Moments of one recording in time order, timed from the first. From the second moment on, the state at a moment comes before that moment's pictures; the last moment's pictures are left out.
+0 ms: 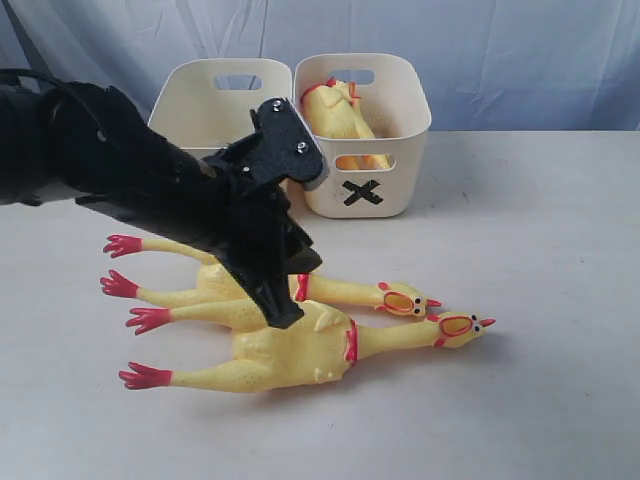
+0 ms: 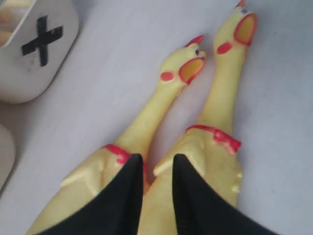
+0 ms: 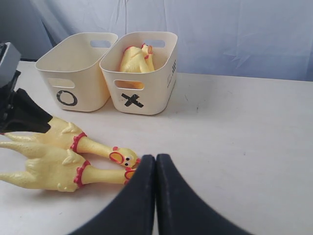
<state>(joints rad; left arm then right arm) -0.68 1.58 -1.00 -0.51 0.45 0.93 0.54 0.17 -0.76 -0.21 1.03 0.26</state>
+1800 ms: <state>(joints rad) -0.83 2.01 -1.13 -0.94 0.34 1.47 0.54 0.17 -0.76 -0.21 1.03 0.26</state>
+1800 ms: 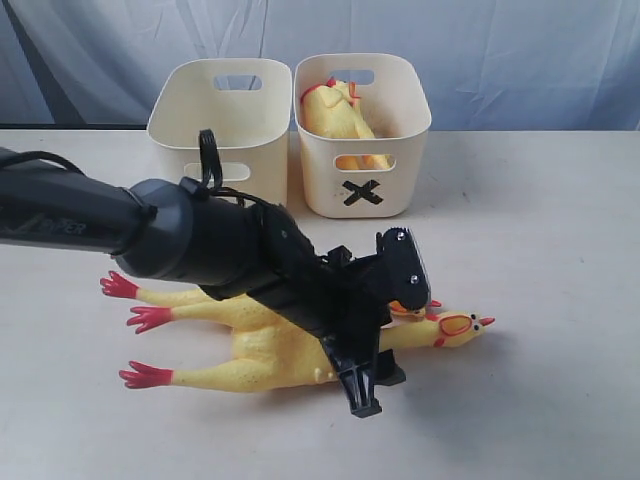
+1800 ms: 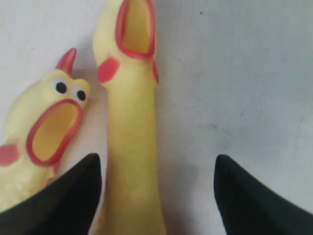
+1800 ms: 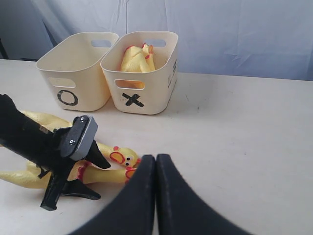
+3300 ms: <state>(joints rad) -0.84 2.06 -1.15 -0.71 0.29 1.46 0.54 0.17 -0.76 -0.21 1.03 0.26</state>
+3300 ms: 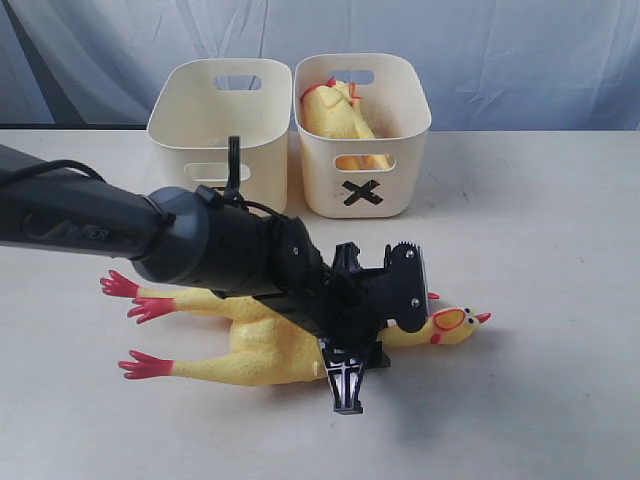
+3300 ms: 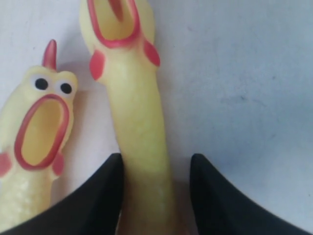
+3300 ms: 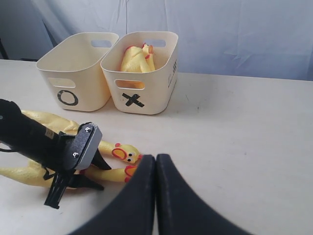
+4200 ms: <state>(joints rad) -0.83 1.89 -1.13 -0.67 0.52 1.34 0.54 0.17 -0.76 -0.21 1.03 0.26</state>
